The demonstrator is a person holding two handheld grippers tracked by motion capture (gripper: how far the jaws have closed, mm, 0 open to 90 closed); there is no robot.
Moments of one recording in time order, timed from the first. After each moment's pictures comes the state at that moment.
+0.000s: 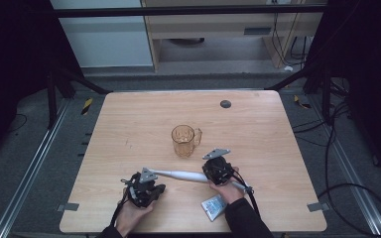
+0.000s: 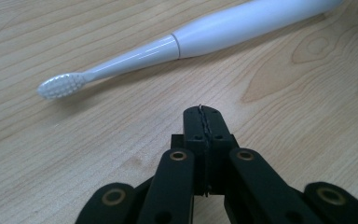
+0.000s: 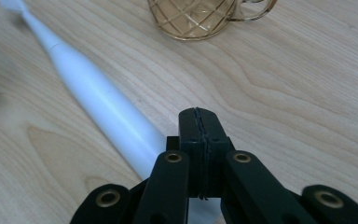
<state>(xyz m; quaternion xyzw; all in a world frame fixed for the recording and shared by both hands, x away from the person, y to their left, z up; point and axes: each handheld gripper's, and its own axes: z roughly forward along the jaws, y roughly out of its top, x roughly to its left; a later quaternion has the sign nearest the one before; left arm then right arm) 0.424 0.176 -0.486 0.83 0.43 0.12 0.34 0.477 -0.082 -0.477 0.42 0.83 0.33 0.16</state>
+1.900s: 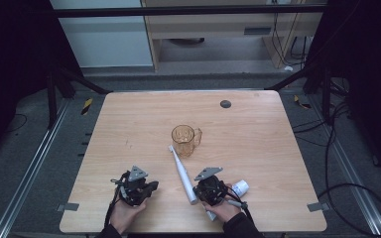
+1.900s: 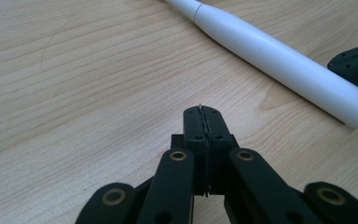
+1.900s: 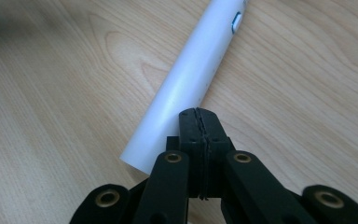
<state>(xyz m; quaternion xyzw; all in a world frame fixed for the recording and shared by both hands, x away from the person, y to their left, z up) 0.422 0.196 -0.478 0.80 0.45 0.13 0.37 0.428 -0.062 -0.486 0.36 0.87 0.33 0.09</state>
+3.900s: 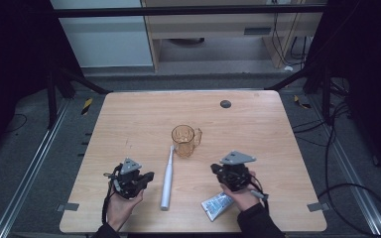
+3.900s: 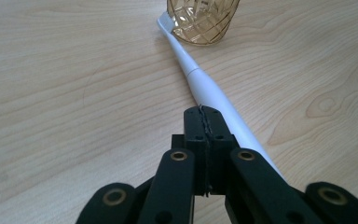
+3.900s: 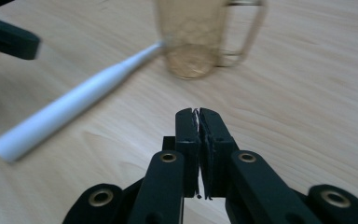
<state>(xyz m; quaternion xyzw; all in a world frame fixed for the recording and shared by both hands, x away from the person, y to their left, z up) 0.434 0.202 -0.455 0.78 0.46 0.15 0.39 0.439 -0.128 -0.436 0.40 0.79 0.41 0.19</state>
